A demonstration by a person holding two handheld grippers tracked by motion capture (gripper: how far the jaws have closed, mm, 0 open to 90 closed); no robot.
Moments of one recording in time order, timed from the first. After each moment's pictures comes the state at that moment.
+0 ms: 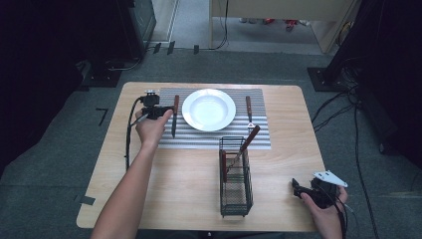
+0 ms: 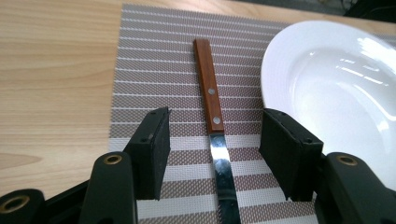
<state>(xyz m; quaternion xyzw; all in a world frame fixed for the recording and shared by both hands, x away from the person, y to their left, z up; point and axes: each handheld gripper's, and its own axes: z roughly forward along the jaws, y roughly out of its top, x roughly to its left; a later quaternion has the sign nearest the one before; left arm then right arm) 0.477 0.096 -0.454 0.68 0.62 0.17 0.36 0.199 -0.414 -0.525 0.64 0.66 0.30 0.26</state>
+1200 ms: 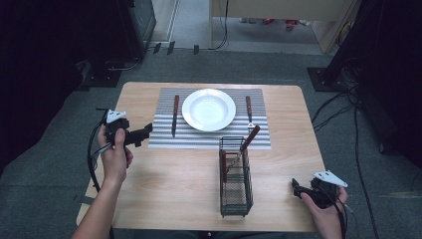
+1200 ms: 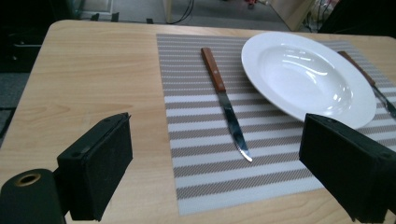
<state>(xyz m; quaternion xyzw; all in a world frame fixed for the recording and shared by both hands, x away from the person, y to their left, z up) 0.349 0.163 -0.410 0.68 0.56 0.22 0.41 0.199 -0.413 -0.525 0.64 0.66 0.30 0.26</state>
